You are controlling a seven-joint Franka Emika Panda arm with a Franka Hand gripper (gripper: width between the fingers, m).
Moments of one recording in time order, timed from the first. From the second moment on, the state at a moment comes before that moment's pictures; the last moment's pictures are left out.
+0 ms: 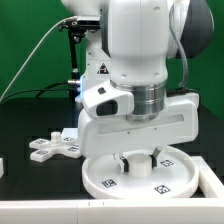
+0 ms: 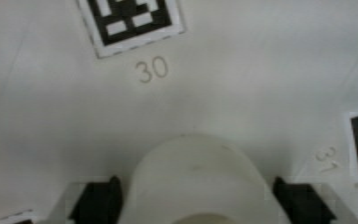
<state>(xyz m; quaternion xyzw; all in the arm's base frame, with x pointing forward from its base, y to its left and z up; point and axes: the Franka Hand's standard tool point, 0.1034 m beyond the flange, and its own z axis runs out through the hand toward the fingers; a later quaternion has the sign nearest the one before) 0.558 0.038 0.016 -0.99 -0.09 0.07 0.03</state>
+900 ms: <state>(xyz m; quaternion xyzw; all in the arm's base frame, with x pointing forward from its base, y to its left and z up) 0.560 0.037 0.012 -0.99 -0.08 0.07 0.03</state>
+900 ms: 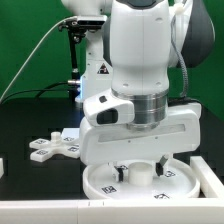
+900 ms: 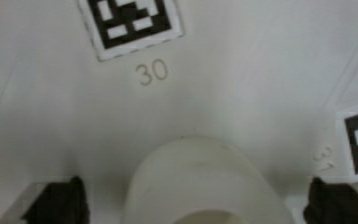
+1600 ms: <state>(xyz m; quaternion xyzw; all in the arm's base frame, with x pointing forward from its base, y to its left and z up) 0.550 0.024 0.068 -0.99 -0.02 0.15 0.05</state>
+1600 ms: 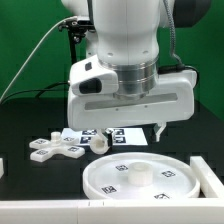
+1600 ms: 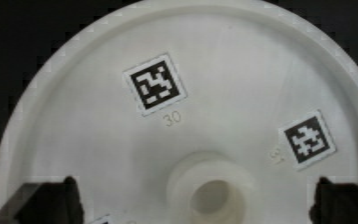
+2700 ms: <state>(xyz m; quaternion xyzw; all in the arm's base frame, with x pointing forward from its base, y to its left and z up) 0.494 -0.034 0.074 -0.89 0.08 0.45 0.01</state>
